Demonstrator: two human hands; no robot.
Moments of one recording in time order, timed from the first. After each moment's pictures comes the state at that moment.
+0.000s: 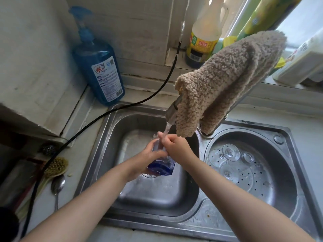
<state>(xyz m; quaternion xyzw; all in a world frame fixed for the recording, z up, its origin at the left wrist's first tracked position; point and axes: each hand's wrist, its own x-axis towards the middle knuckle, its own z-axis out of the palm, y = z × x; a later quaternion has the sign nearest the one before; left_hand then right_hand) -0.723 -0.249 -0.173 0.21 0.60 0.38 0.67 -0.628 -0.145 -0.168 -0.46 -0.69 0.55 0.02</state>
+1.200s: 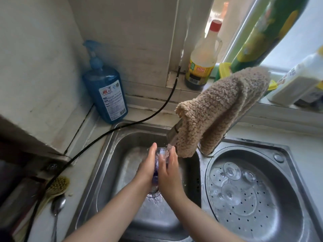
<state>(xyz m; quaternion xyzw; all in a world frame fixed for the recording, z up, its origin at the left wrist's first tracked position) -0.716 -0.212 -0.203 -0.05 0.60 0.52 0.61 -0.634 -0.202 -0.164 -0.46 -0.65 0.55 0.26</state>
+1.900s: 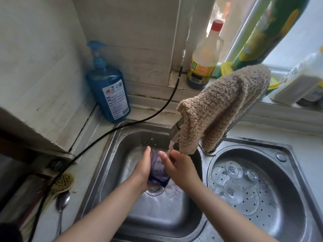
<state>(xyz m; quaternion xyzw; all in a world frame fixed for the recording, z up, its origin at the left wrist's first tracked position) -0.723 -0.230 -0.186 -0.03 0.62 0.50 0.61 -0.614 -0.165 -0.151 -0.35 -0.83 0.41 0.15</state>
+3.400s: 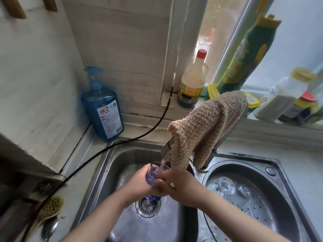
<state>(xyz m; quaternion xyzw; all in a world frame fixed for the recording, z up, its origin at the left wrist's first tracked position) -0.740 -0.234 -0.168 0.35 0.62 0.45 0.54 -0.596 -0.141 -0.125 -0.18 -0.94 0.29 0.03</state>
